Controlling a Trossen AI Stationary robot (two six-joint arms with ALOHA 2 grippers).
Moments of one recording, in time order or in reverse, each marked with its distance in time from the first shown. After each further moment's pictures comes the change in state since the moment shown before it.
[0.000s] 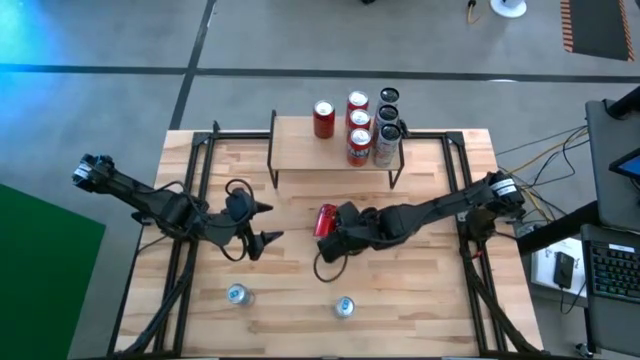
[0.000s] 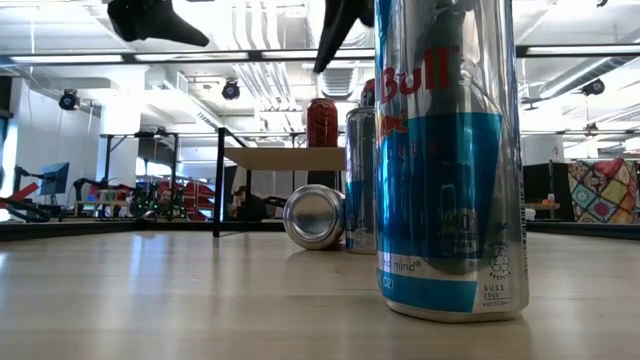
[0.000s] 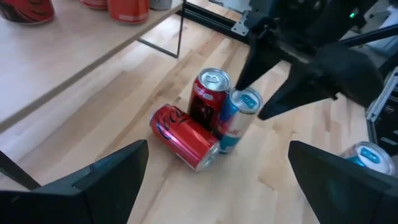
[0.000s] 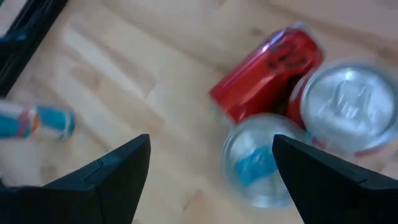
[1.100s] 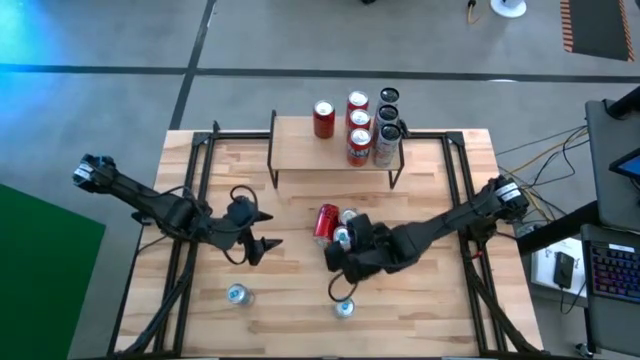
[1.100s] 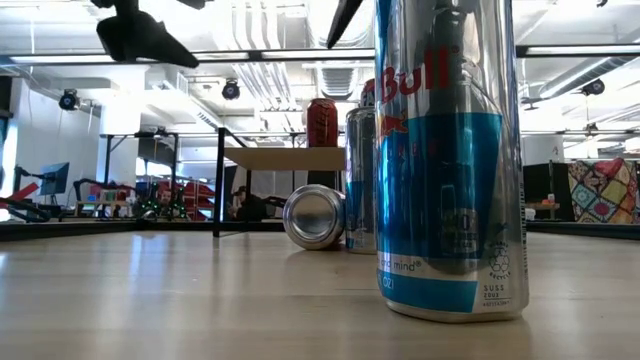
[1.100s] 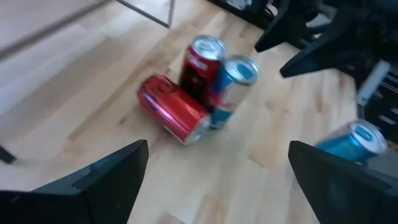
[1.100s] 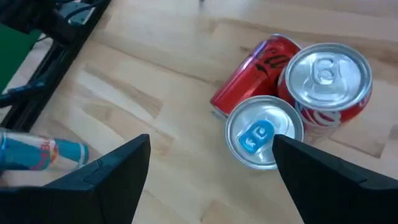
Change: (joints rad) left arm -0.003 0.001 -0.068 0.021 0.082 -0.090; right arm 0.109 -0.007 -0.005 -0.038 0.254 0.230
